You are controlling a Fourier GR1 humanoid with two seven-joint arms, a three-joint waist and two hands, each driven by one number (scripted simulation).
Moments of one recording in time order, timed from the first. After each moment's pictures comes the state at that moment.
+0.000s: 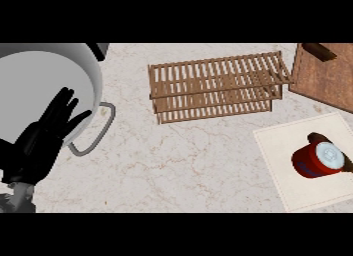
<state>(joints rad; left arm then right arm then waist) -0.10 0.53 -0.25 -1.72 0.54 0.30 0.19 -0.22 -1.09 -0.03 -1.36 -0.18 0.75 -0.24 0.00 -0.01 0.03</state>
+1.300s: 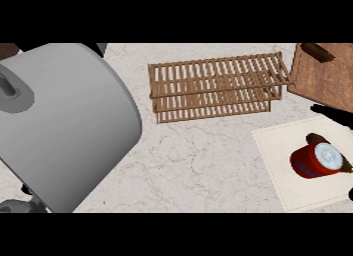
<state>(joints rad) -0.05 0.44 -0.22 -1.39 0.45 0.23 0.17 -0.17 -0.88 0.13 -1.66 0.20 0.57 0.22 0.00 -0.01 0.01</state>
